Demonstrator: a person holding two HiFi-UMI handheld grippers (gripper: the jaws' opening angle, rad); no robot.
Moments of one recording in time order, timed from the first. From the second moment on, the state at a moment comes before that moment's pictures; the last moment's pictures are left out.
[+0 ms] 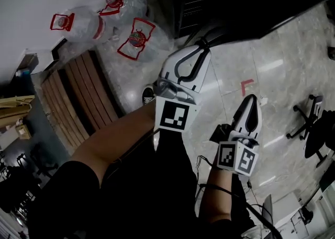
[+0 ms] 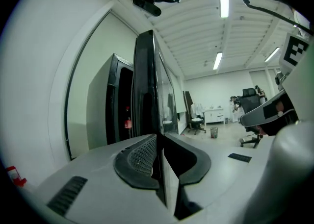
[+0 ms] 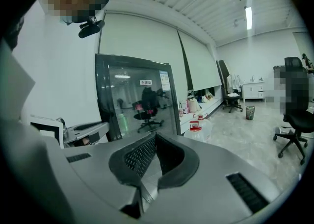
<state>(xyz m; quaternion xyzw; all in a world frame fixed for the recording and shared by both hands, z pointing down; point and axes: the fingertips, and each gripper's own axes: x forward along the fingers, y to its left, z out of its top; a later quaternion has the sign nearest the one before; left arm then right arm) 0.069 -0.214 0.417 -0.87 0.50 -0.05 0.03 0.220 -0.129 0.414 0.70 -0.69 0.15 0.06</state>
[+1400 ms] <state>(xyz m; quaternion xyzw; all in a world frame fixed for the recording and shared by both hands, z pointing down) -0.015 -0.249 0.415 -0.86 0.50 -0.07 0.06 0.162 -0.155 0.391 0.66 -0.74 0.15 0.06</state>
